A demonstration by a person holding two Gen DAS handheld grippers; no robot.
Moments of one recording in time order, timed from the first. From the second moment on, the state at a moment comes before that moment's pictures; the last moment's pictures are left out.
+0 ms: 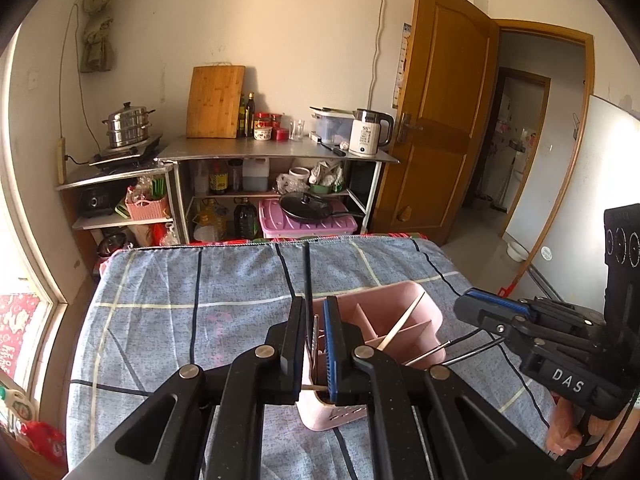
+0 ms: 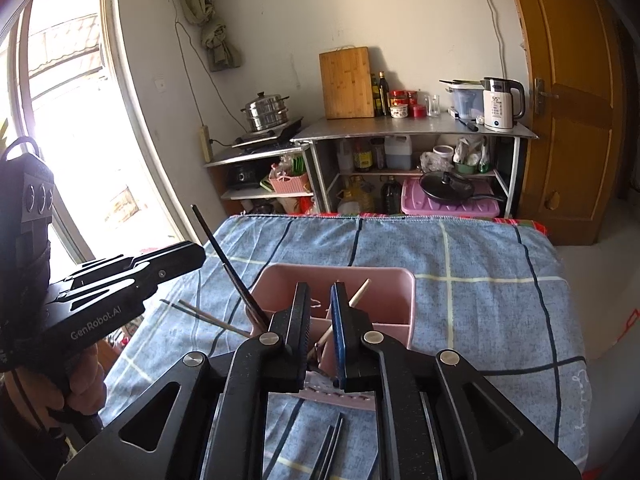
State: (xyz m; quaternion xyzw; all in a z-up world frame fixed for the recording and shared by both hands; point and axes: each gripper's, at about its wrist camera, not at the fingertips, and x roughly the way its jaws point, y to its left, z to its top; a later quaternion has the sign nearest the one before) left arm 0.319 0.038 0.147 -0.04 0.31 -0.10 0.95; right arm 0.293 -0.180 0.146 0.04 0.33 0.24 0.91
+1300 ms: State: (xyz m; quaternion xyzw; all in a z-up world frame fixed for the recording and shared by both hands) left arm 0.090 0.005 0.113 -0.05 0.27 -0.11 0.95; right arm 0.108 -0.252 0.125 0.06 0.30 0.21 0.93
